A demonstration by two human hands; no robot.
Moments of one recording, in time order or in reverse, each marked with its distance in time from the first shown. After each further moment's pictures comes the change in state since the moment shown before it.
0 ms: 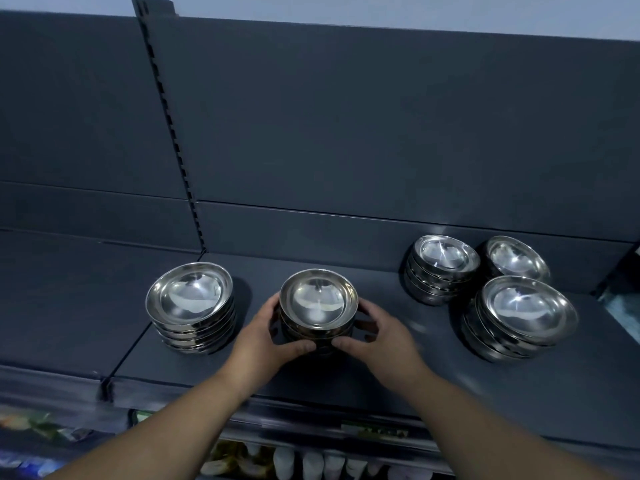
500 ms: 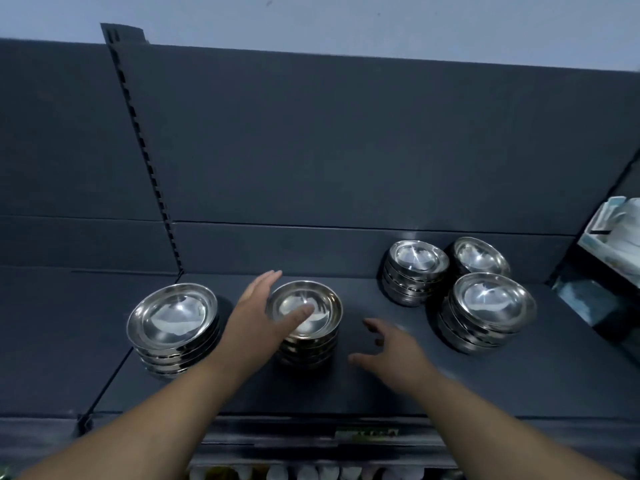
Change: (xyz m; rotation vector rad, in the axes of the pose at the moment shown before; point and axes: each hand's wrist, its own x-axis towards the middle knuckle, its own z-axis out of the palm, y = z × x) left_hand 0.012 0.057 -0.018 0.229 0.028 0.147; right_hand -0.015 -0.001 -0.028 -0.334 -0.011 0.200
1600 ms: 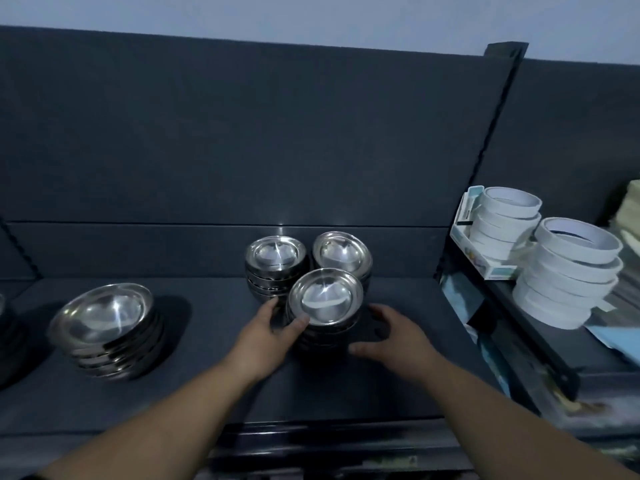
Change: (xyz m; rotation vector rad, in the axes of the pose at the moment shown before) left_hand 0.012 0.132 0.247 -0.147 -0.196 -0.244; right_hand -0.005 0.194 -0.200 0.190 0.007 0.071
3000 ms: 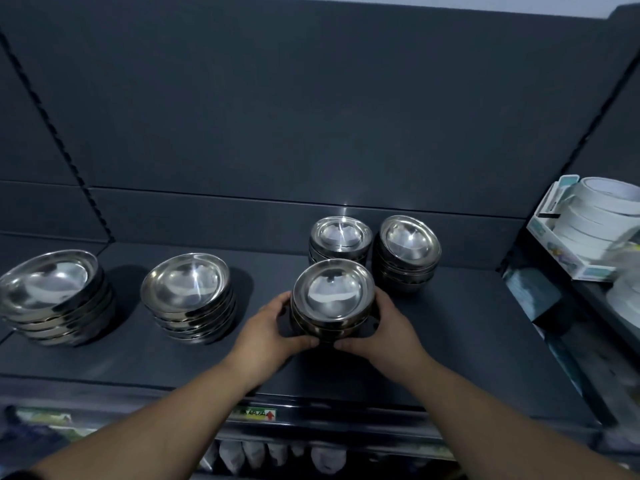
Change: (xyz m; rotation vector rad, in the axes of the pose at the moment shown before) left_hand -0.022 -0.067 -0.071 0.004 0.064 0.098; right_hand 0.005 -0.049 0.108 0.108 -0.007 -0.196
